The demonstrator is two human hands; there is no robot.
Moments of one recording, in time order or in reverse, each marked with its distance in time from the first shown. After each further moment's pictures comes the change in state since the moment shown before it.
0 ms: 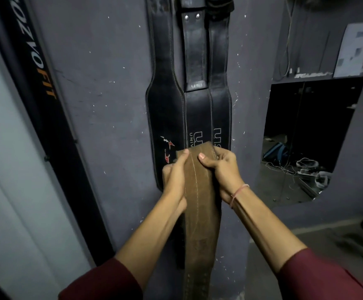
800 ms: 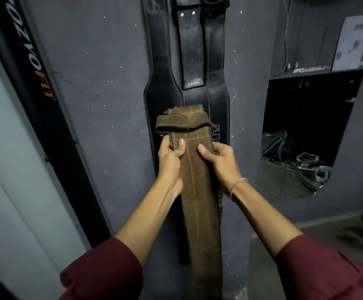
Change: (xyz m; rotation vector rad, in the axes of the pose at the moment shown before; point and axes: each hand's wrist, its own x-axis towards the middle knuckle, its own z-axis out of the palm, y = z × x) left_hand 0.009 0.020 0.007 -0.110 -0.154 0.277; right_hand -0.002 -0.009 0.000 -0.121 -0.059 -0.144
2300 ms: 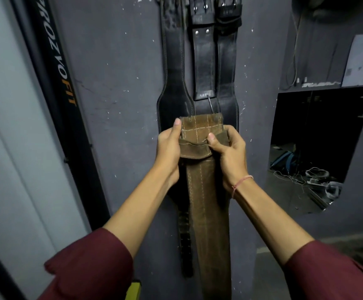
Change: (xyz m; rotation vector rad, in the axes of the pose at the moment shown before) left_hand 0.002 0.059 0.000 0.185 0.026 0.159; right_hand 0.005 -0.040 0.026 0.006 0.175 -0.251
